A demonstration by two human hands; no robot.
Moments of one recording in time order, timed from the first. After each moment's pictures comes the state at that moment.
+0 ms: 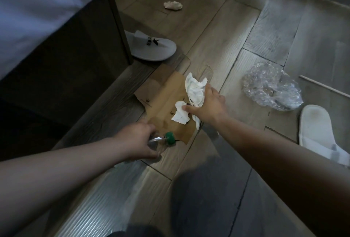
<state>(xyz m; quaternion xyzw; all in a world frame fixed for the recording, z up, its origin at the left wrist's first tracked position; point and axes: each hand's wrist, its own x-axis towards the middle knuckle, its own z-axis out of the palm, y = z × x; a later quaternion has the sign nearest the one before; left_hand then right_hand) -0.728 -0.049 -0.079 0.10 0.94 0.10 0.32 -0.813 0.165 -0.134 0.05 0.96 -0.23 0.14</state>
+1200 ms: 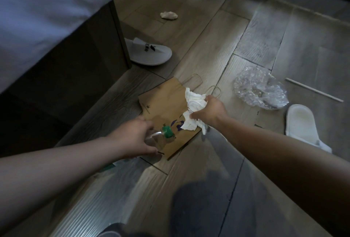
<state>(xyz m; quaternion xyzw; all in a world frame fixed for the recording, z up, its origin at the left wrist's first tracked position) -0.712 -0.047 -0.051 0.10 0.95 0.14 0.27 -0.788 0.179 -0.103 0.14 0.90 -0.38 0.18</state>
